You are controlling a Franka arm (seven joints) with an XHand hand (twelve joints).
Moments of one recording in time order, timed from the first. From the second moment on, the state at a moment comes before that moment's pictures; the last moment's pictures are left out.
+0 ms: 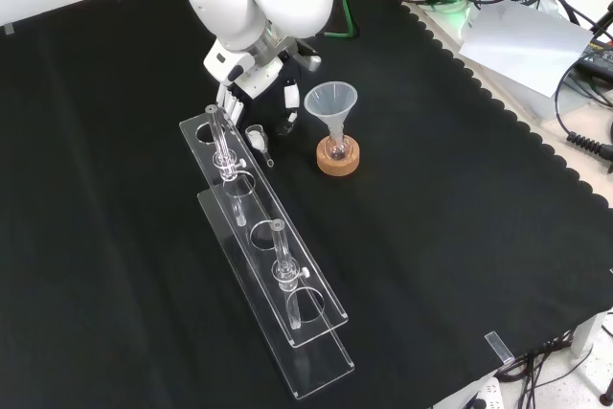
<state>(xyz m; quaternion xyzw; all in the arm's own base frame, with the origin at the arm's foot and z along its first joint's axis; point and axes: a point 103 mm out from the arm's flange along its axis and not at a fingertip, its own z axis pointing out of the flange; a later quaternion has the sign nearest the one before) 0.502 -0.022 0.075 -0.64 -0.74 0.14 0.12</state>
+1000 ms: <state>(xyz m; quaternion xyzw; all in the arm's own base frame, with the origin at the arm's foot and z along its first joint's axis) 0.506 -0.022 0.069 -0.64 -0.74 0.14 0.12</state>
